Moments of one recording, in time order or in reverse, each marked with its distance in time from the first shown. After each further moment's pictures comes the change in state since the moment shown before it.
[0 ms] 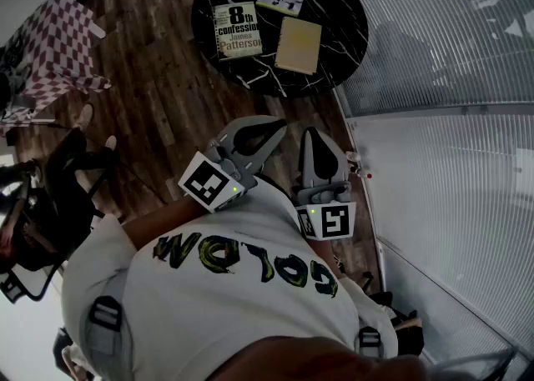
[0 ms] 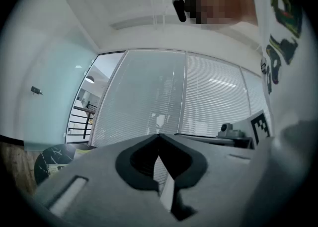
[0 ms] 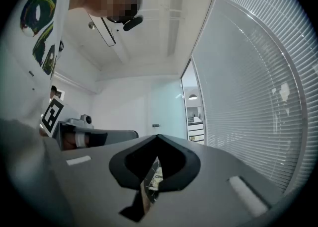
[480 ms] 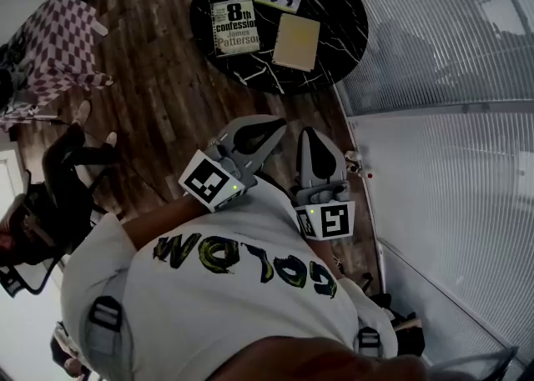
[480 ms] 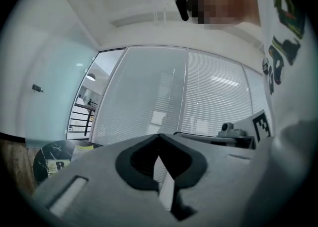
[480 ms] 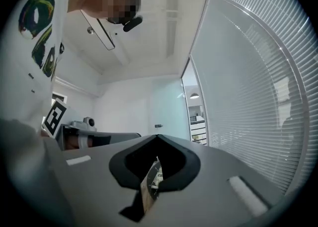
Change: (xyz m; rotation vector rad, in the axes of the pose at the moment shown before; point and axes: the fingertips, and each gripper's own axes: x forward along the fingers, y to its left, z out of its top) left arm 0.014 -0.015 -0.018 -0.016 0.051 0.019; right arm -0.015 -0.013 -0.002 0.038 -0.004 0.038
